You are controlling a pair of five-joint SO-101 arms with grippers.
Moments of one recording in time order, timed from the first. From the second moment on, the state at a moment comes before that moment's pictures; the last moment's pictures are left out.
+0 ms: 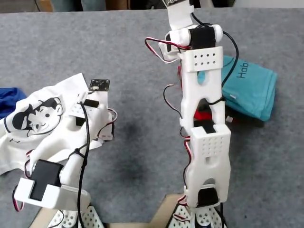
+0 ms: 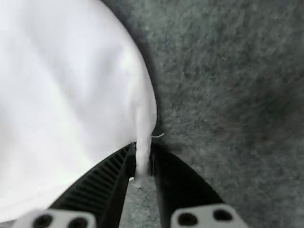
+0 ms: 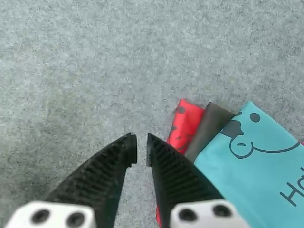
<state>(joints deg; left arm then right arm) 7.2 -3.5 38.9 58.8 10.8 -9.3 37.5 -71.3 101.0 13.3</state>
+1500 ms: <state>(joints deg) -64.4 -52.4 47.8 75.5 -32.1 -45.3 75.9 -80.3 69.2 -11.9</state>
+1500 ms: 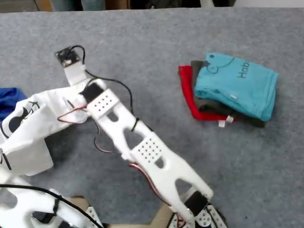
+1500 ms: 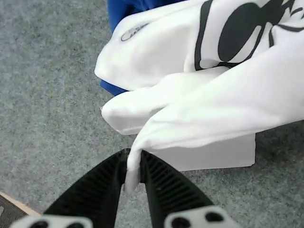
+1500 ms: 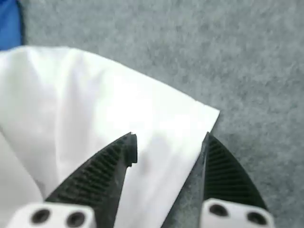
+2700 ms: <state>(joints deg) -25.0 -31.2 34.0 68.9 -9.5 -17.1 34.8 -34.2 100.6 -4.4</state>
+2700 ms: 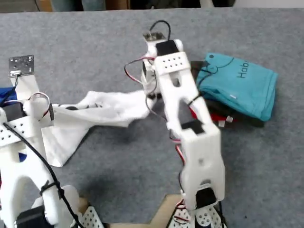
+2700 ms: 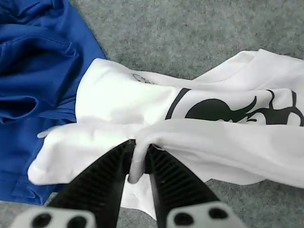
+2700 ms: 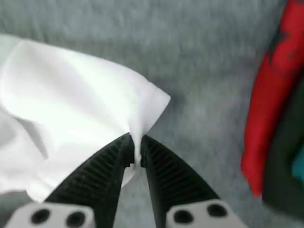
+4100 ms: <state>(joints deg) -53.4 -77.0 78.6 62.8 -38.2 -8.4 -3.6 25.7 86.1 33.6</state>
